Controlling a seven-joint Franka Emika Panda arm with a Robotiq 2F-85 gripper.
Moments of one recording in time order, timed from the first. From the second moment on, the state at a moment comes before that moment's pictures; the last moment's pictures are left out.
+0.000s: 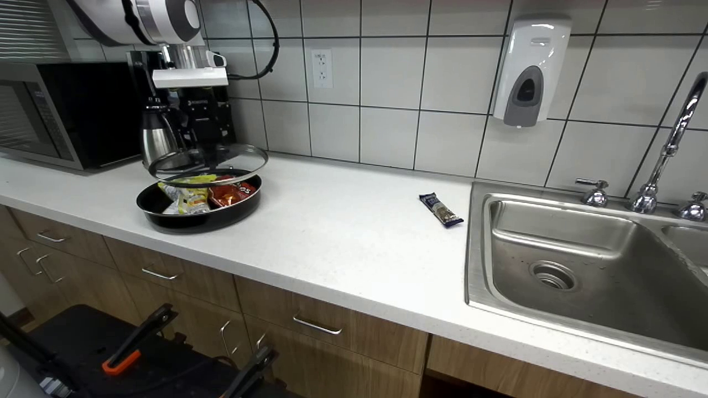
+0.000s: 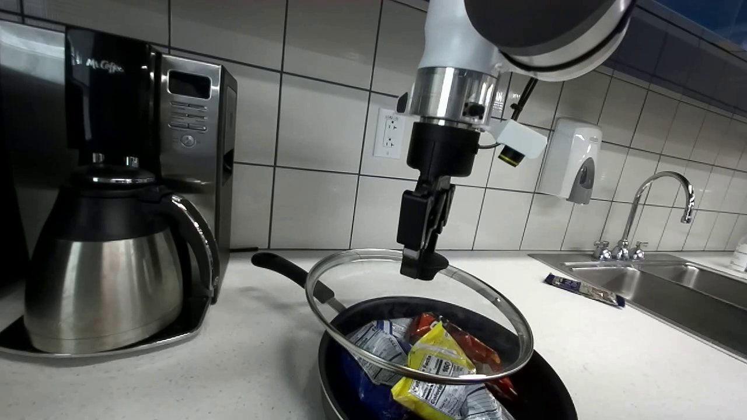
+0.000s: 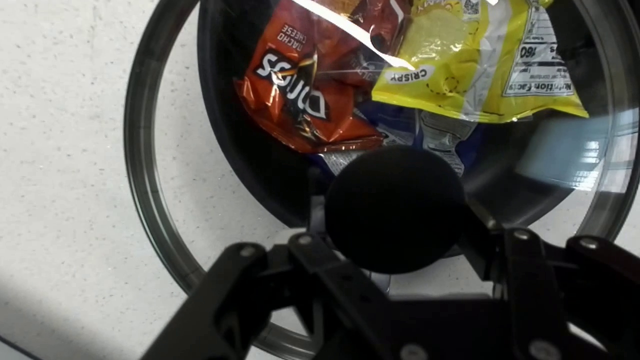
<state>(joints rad) 0.23 0.33 0.25 -1.94 -0.14 2.30 -0.27</state>
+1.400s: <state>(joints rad) 0.23 0.37 0.26 -1.94 -0.10 2.25 -0.28</state>
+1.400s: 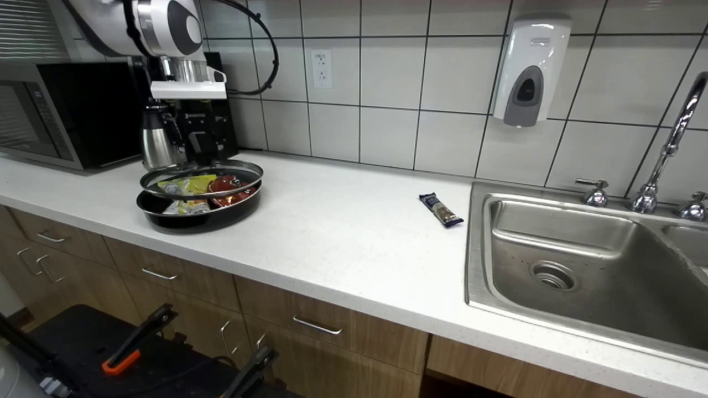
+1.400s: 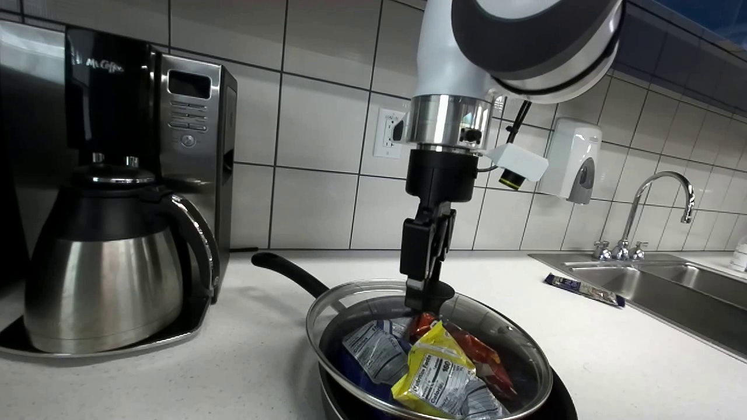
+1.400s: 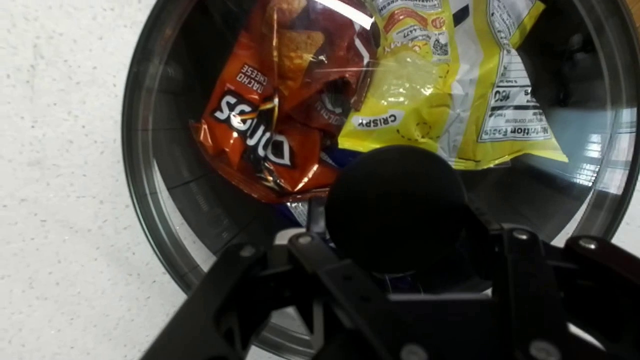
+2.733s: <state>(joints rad) 0.24 0.36 0.25 -1.95 -0.10 2.24 -0.28</state>
